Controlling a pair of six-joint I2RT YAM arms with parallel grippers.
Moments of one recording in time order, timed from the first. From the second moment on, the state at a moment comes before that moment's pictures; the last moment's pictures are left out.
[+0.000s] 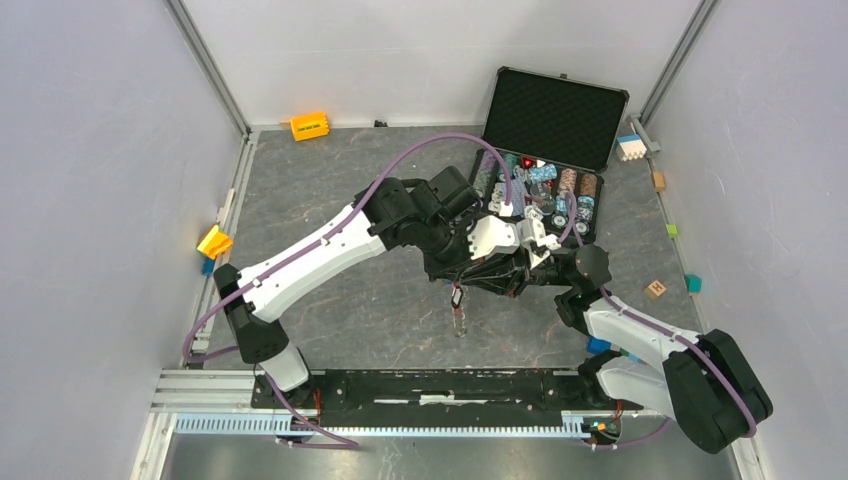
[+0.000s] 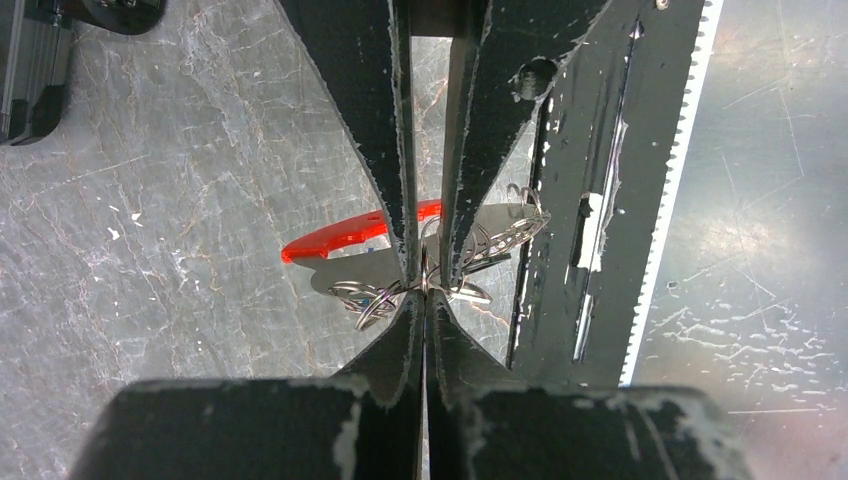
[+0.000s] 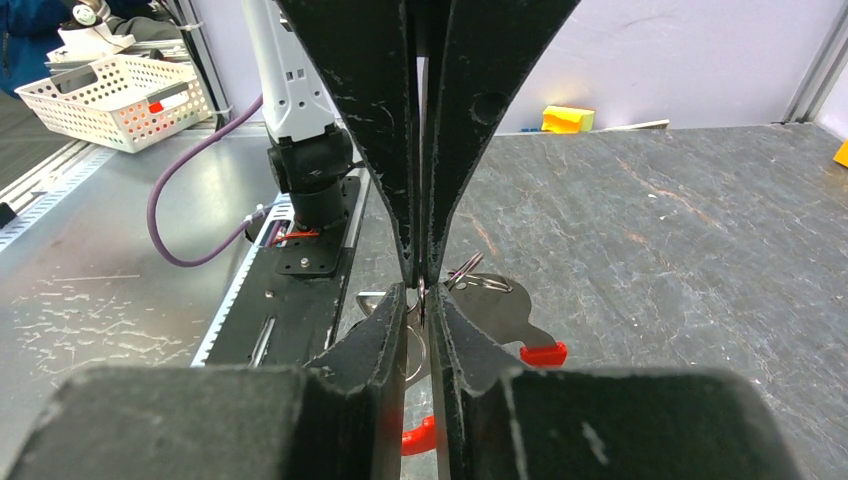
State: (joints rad) left arm -1.03 1.66 1.84 -1.24 0.30 0.38; right arm 0.50 1.11 0.34 1.14 -1.07 0.36
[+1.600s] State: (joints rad) left arm -1.03 1.66 1.79 -1.21 0.30 0.39; right arm 0.50 1.07 0.36 0.98 -1.06 0.28
